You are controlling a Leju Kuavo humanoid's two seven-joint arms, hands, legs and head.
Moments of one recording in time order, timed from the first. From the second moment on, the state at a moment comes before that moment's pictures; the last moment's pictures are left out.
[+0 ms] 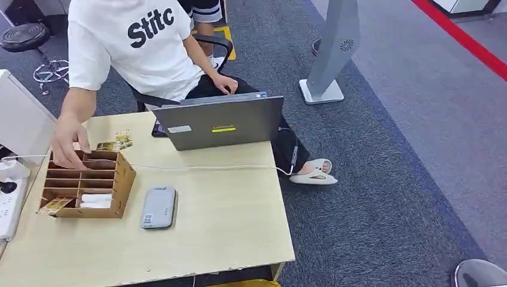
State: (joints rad) left arm 0.44 -0.31 0.68 -2.05 -0.38 0.70 -0.60; right arm -0.07 0.27 -0.86 -0.19 1.34 -0.42 0.29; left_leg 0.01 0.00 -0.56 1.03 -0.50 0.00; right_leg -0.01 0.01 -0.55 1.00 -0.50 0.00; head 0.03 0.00
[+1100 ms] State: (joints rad) left arm -0.07 -0.23 1.18 -0.28 -1.22 0.65 0.09; right arm -0.07 0.25 -0.81 -0.19 1.41 -0.60 0.23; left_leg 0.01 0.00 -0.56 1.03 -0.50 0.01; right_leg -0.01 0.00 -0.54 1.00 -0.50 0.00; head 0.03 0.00
